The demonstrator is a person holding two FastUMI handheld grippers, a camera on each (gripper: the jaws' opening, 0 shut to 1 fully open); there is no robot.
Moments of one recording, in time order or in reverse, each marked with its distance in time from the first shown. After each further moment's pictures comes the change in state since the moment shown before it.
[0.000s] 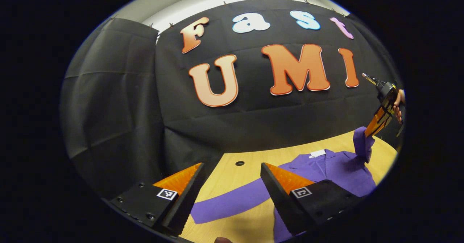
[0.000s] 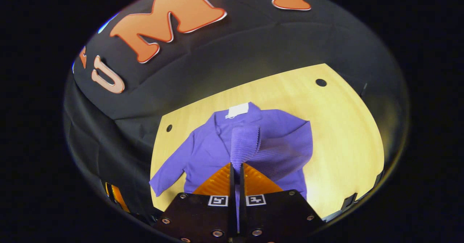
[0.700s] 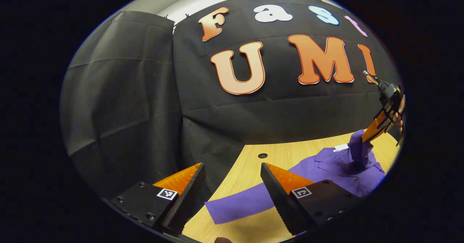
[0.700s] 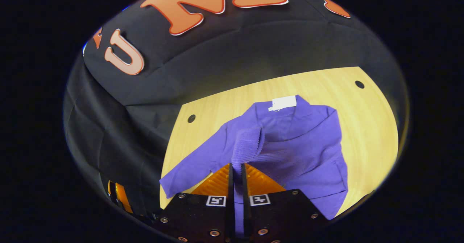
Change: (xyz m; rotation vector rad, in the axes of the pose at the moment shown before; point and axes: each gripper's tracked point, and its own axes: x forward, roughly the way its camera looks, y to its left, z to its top) left arm 0.034 0.063 -0.037 -0.005 0.073 0.095; right arm 0.057 0.127 -0.029 -0.064 0.005 0.134
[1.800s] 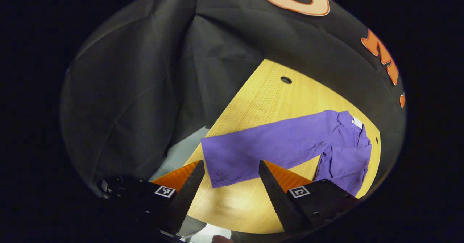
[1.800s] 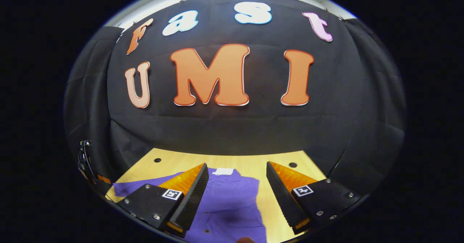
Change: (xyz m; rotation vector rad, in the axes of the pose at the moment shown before) left arm 0.082 0.008 -0.213 -0.308 0.874 -0.040; right arm -0.235 -0.112 0.071 -0.351 -0.700 -0.353
